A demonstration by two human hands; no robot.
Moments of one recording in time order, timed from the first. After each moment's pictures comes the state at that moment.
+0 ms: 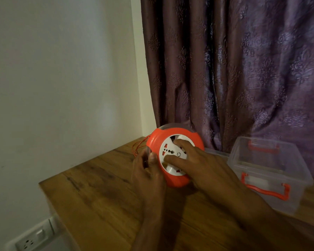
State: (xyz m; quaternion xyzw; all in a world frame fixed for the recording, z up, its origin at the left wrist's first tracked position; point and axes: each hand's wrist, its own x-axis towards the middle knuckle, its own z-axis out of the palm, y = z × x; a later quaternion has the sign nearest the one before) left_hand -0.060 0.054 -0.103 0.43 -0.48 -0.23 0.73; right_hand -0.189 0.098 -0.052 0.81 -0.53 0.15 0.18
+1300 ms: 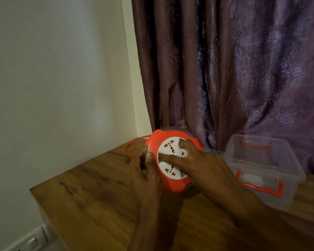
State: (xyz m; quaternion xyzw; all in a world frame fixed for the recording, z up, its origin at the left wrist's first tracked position) left_hand -0.062 0.054 -0.100 0.41 -0.49 -0.26 0.72; right_hand -0.196 0.094 -0.058 0.78 -0.57 0.16 0.20
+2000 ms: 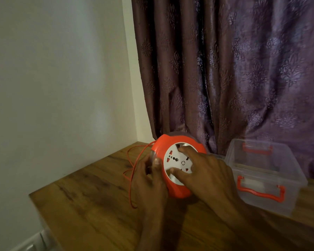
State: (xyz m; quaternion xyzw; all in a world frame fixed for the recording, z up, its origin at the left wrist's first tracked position) left_hand -0.067 0.055 -0.100 0.44 -0.51 -0.23 0.71; right_hand -0.190 0.081 -0.073 0.65 -0.65 0.37 0.16
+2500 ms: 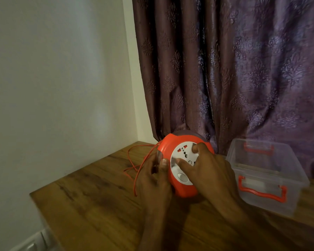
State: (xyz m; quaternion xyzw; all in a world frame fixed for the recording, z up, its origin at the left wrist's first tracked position) left_hand -0.071 0.054 -0.102 0.40 -0.55 -0.25 0.69; right_hand -0.192 0.075 -0.072 0.58 -0.69 0.43 0.08
